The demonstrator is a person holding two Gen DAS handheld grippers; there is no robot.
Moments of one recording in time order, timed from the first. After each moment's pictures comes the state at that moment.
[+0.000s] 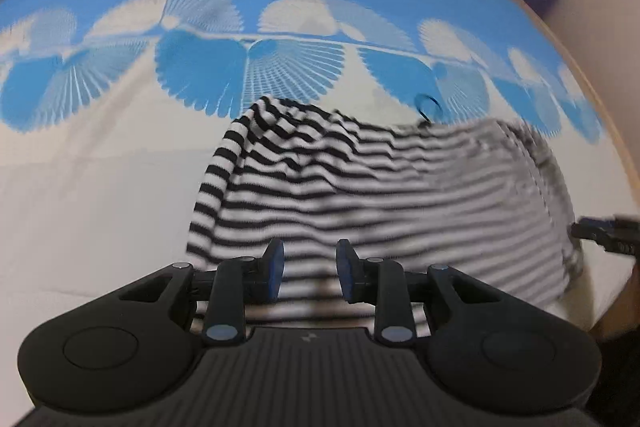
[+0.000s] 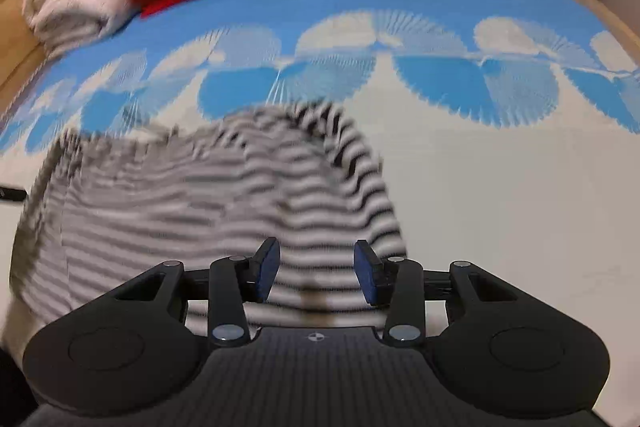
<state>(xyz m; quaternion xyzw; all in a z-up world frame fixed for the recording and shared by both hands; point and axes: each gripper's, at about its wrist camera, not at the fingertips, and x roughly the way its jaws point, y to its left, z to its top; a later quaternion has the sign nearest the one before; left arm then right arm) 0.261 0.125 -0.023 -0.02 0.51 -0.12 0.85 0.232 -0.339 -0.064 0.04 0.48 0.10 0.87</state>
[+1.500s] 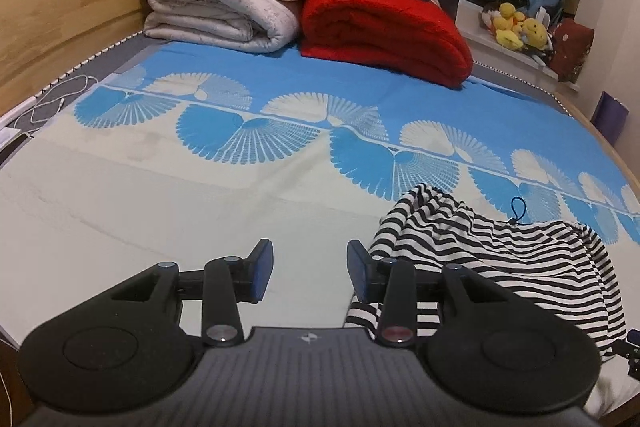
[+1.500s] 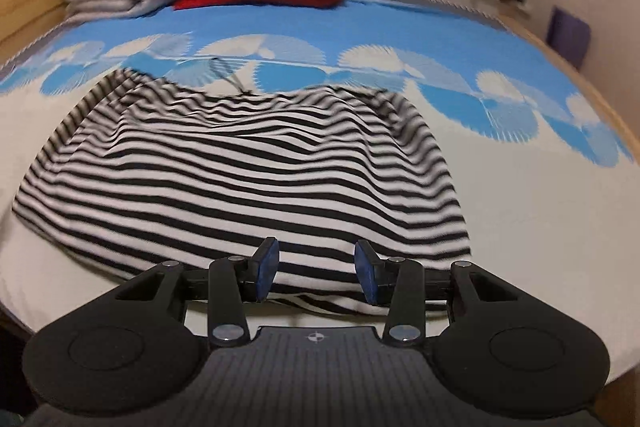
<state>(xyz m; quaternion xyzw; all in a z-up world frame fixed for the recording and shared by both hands) 0.134 0.232 0.023 -0.08 0.35 0.07 0.93 0.114 -0.218 -0.058 -0.07 0.37 0.05 0.92</state>
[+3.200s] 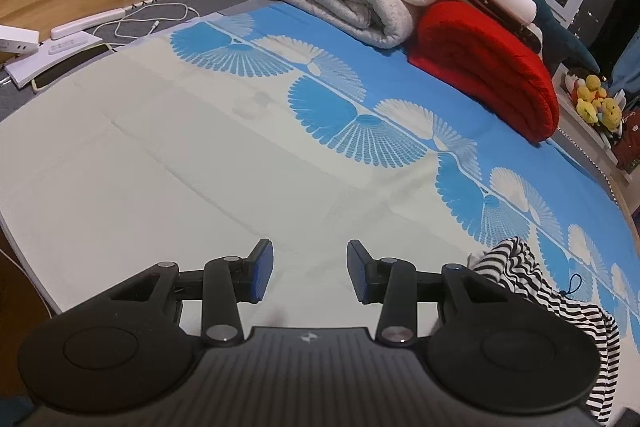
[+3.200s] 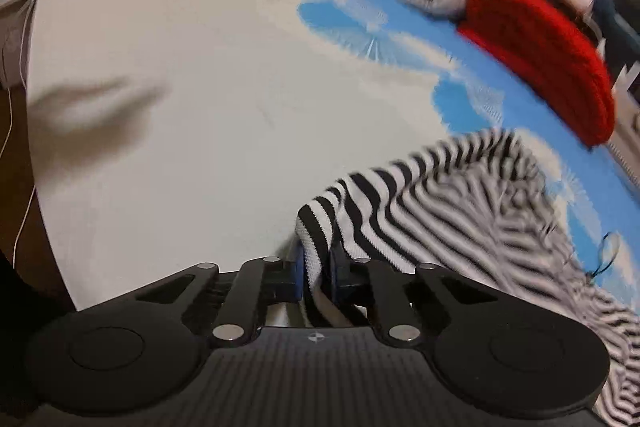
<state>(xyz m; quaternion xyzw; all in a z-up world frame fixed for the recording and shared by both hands) 0.121 0.353 0.005 -0.21 0.36 0.17 0.89 0.137 0.119 -0.093 -0.27 0.31 0.30 0.86</state>
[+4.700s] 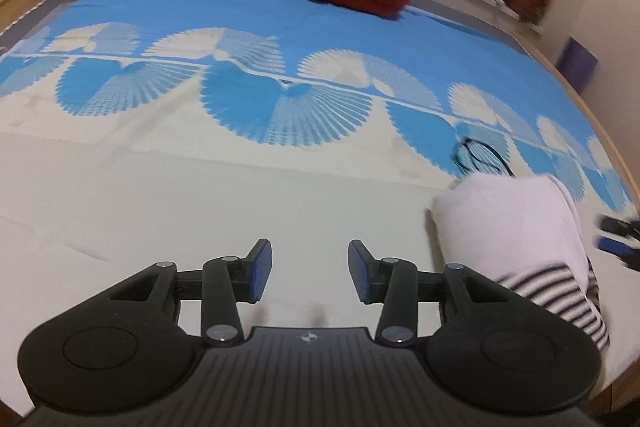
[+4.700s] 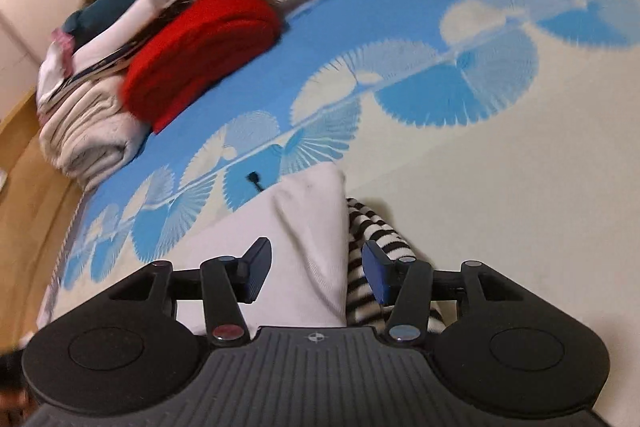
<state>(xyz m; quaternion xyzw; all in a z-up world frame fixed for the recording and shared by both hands) 0.214 0.086 -0.028 -0.07 0.43 -0.01 0.90 0.247 -0.419 -0.063 0.30 0.39 0.07 0.87</state>
